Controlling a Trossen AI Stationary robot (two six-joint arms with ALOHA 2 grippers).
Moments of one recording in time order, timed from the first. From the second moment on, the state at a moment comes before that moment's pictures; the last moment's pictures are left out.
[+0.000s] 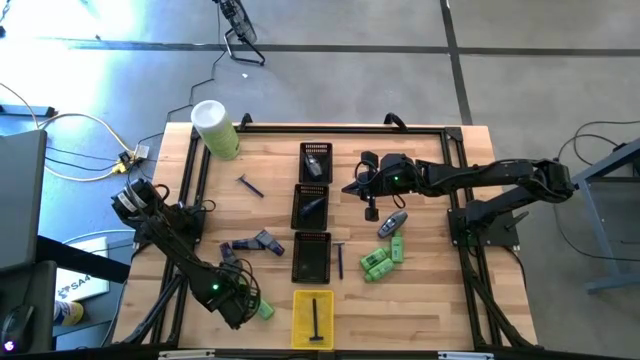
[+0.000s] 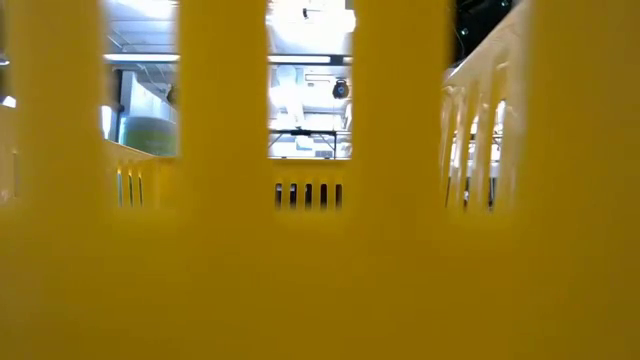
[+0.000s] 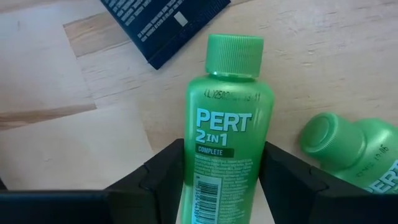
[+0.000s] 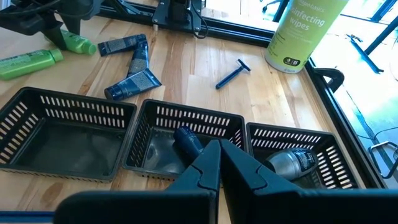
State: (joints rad) left arm -0.84 1.69 1.00 -0.81 0.00 -2.19; right arm -0.14 1.31 0.83 0.03 -0.06 -0.23
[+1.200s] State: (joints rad) left arm -0.79 1.40 1.00 -0.86 -0.61 -1.86; right arm -0.14 1.31 0.83 0.03 -0.06 -0.23
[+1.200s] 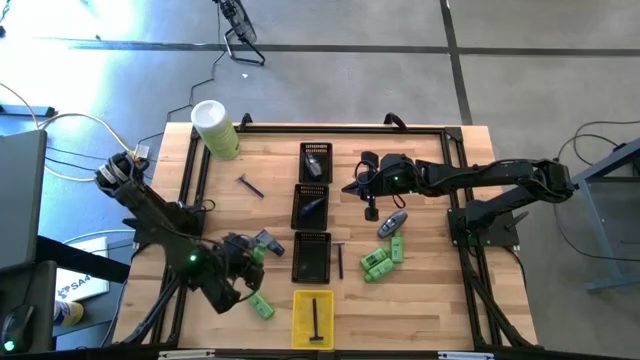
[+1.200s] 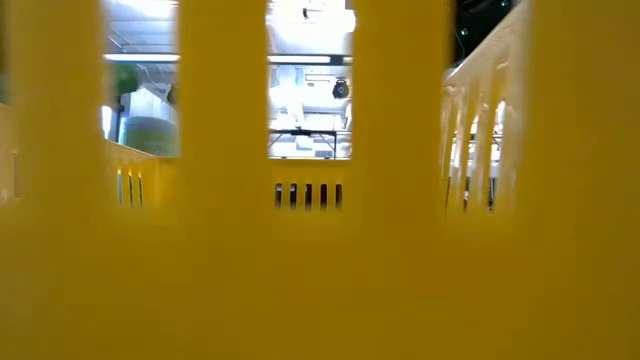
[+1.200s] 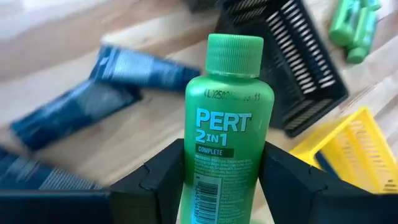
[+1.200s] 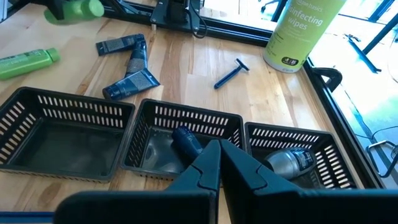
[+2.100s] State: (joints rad) left arm -0.39 1.52 1.00 -0.26 -0.56 -1.00; right arm -0.14 1.31 0.83 0.02 -0.06 -0.24
